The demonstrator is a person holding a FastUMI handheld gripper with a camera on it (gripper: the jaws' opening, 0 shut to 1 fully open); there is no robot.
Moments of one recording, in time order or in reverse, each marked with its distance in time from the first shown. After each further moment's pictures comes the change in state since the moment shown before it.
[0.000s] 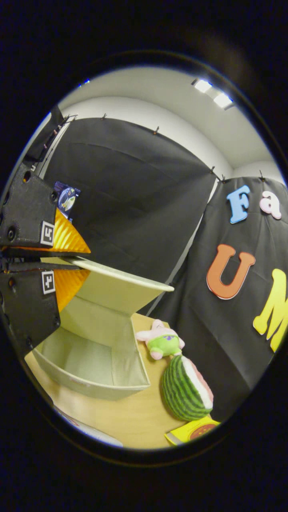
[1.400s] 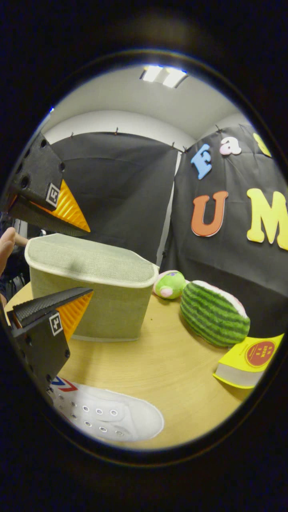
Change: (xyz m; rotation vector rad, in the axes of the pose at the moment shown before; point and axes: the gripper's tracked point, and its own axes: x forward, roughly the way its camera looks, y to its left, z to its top) arm -0.087 -0.207 -0.011 0.344 -0.063 0.047
